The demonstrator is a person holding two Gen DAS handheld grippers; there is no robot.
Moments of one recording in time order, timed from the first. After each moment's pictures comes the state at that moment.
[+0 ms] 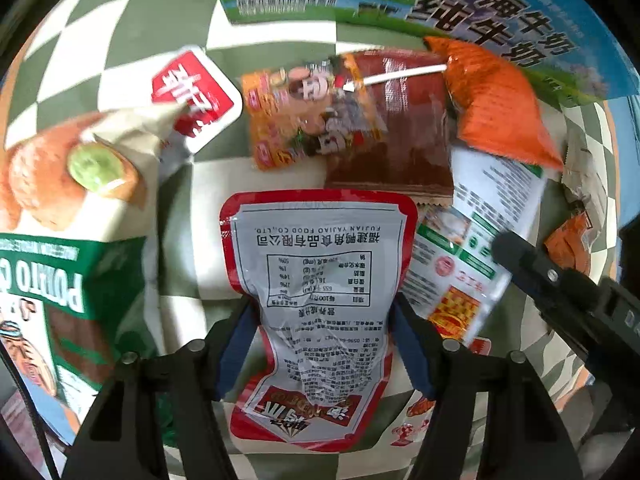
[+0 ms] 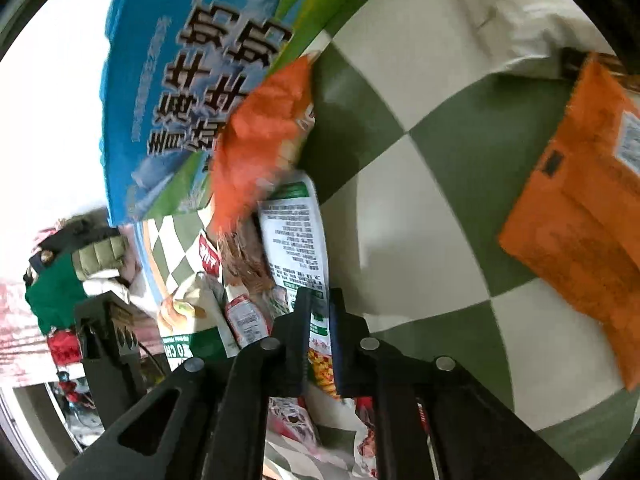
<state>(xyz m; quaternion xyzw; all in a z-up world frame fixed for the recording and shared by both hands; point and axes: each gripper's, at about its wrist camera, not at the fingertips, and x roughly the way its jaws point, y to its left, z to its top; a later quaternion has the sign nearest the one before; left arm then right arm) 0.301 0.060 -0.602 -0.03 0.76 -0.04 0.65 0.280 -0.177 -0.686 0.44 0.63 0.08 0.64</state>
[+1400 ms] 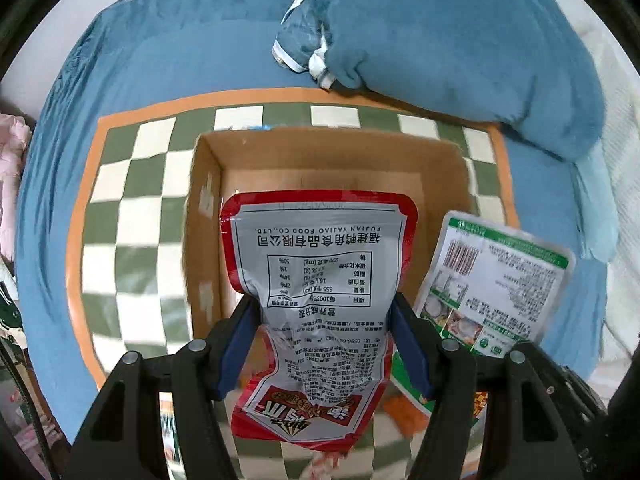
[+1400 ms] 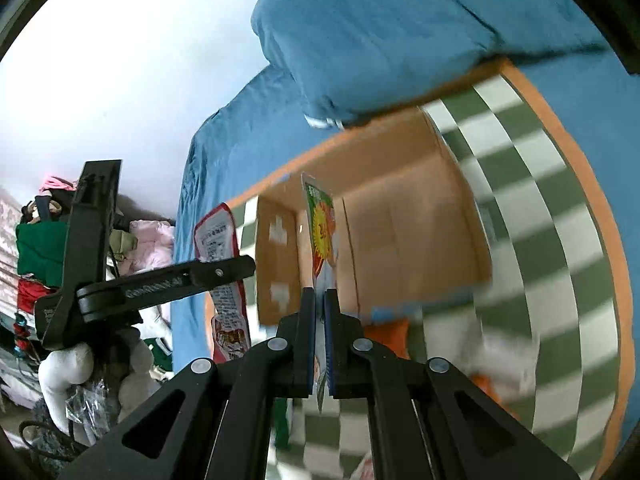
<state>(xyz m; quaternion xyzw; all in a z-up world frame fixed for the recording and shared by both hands) 0.525 0.008 -0.414 -0.04 0.67 -0.06 0.74 0.427 -0.237 -0.406 0.28 0.53 0.12 0.79</state>
